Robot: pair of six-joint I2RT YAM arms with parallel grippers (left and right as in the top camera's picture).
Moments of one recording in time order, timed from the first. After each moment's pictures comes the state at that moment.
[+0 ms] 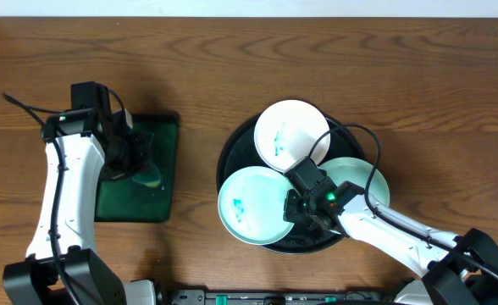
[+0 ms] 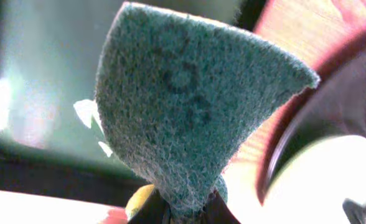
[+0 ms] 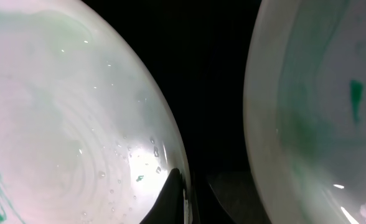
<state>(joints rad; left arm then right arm) 0.19 1.51 1.20 -1.16 0.20 -0.17 0.72 1.53 0.71 -0.45 -0.10 0.90</state>
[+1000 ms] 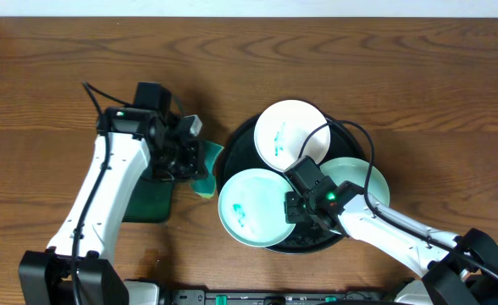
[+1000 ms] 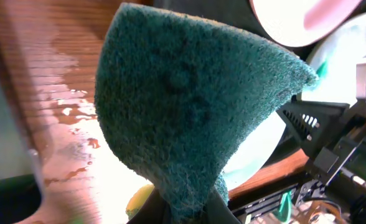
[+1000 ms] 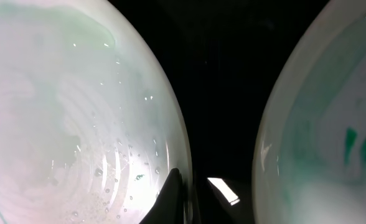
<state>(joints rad) -0.12 1.51 1.20 -1.20 0.44 -0.11 0.72 1.53 0.72 -0.45 -0.07 0.68</state>
